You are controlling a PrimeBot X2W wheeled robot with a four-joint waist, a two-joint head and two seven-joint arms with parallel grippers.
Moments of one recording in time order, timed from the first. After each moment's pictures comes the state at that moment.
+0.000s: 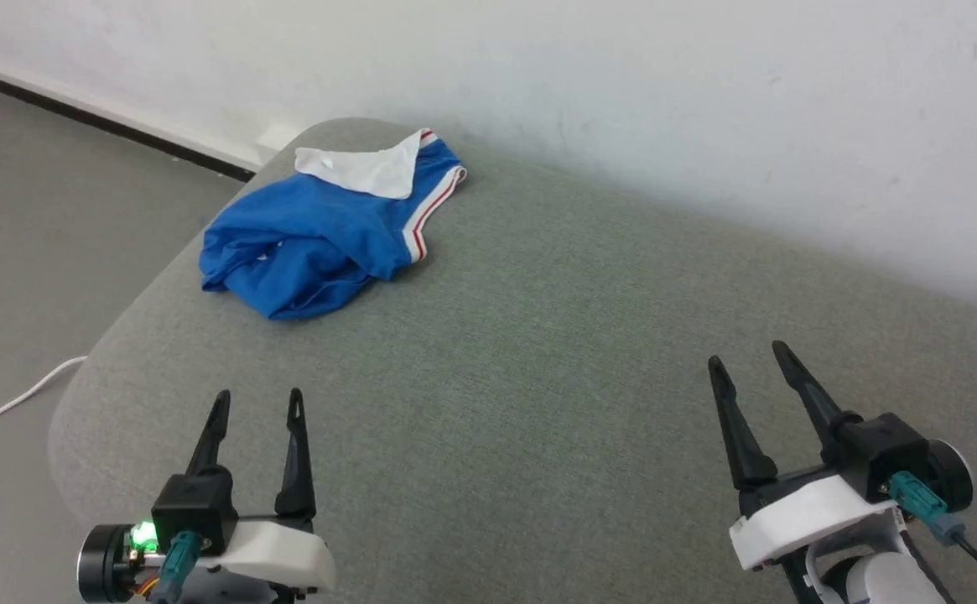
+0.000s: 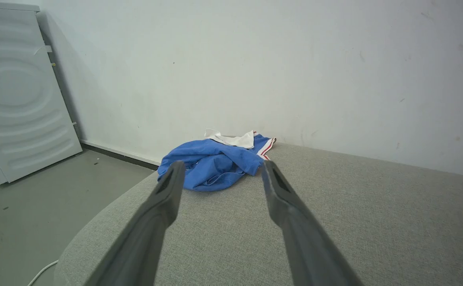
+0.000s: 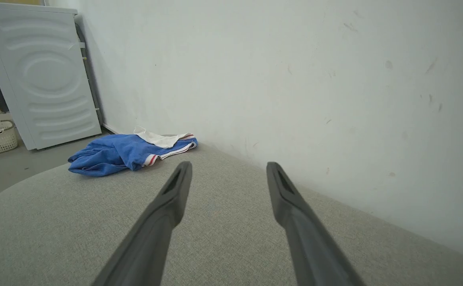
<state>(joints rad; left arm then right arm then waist) 0.04 0.08 -0.04 0.01 -0.04 0.08 -0.17 -0.04 -0.05 0.08 0.08 0.07 0.13 -0.17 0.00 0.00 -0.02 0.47</state>
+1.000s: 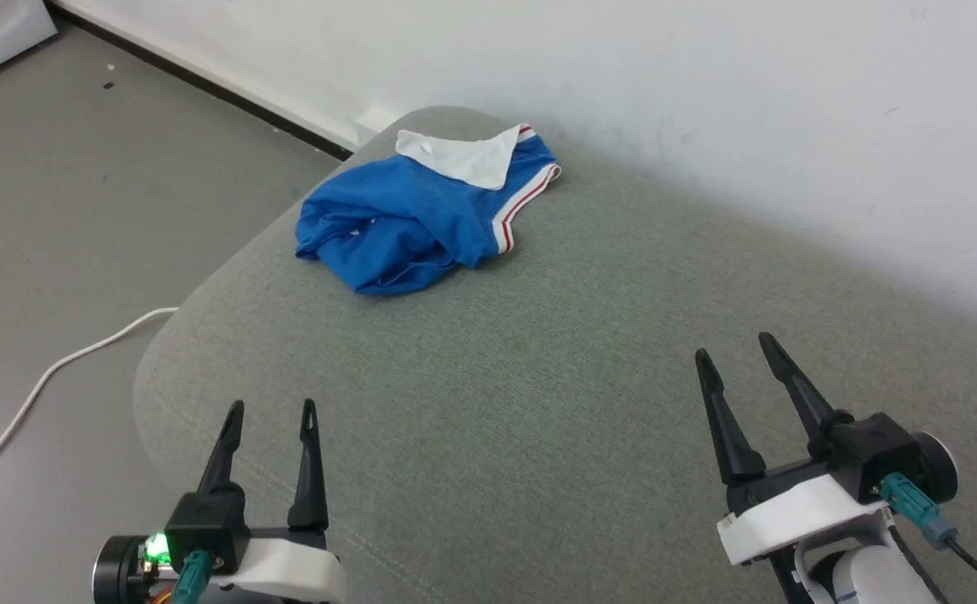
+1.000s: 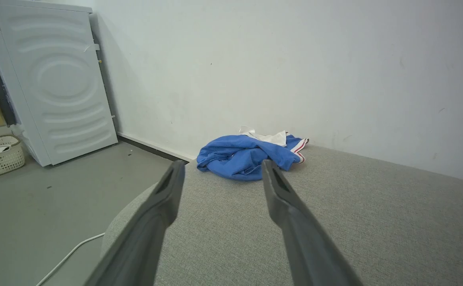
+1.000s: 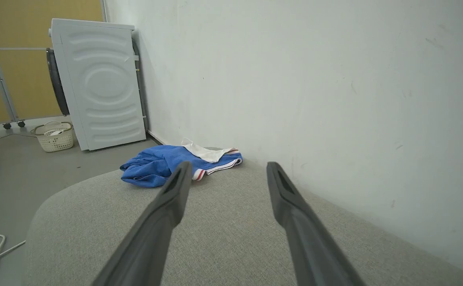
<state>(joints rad) 0.06 0.08 -0.07 0.03 -0.06 0.09 -0.24 -0.06 -0.05 0.11 0.11 0.09 0.13 -0.23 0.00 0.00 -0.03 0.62</state>
